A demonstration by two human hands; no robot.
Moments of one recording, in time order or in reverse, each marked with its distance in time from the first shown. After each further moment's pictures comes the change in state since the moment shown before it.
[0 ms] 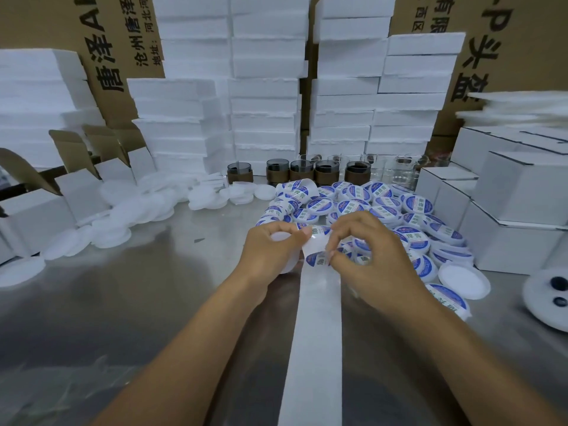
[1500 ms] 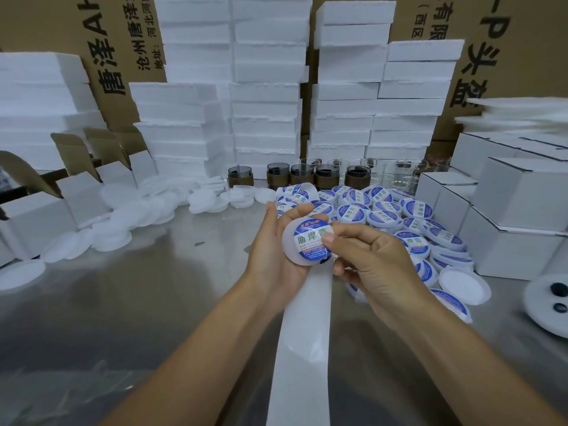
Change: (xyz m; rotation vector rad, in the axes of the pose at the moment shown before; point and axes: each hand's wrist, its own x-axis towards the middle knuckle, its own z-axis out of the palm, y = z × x) left_hand -0.009 0.011 0.007 -0.897 -0.350 -0.106; right_hand 0.001 -0.027 0.004 0.777 0.091 0.528
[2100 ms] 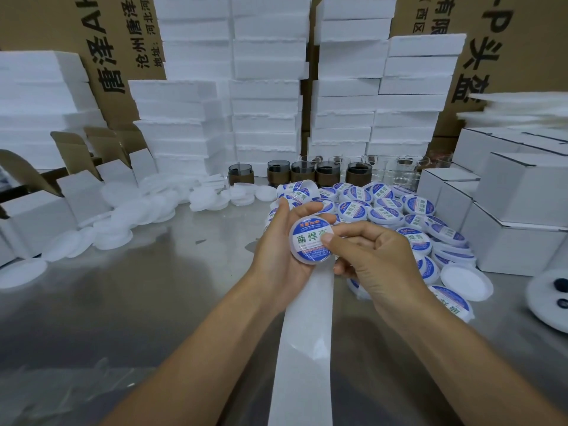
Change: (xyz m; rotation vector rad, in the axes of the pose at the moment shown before) left_hand -0.001 -0.003 0.003 0.113 0.026 0.002; right_hand -0.002 -0.002 0.004 -0.073 0.075 -0.045
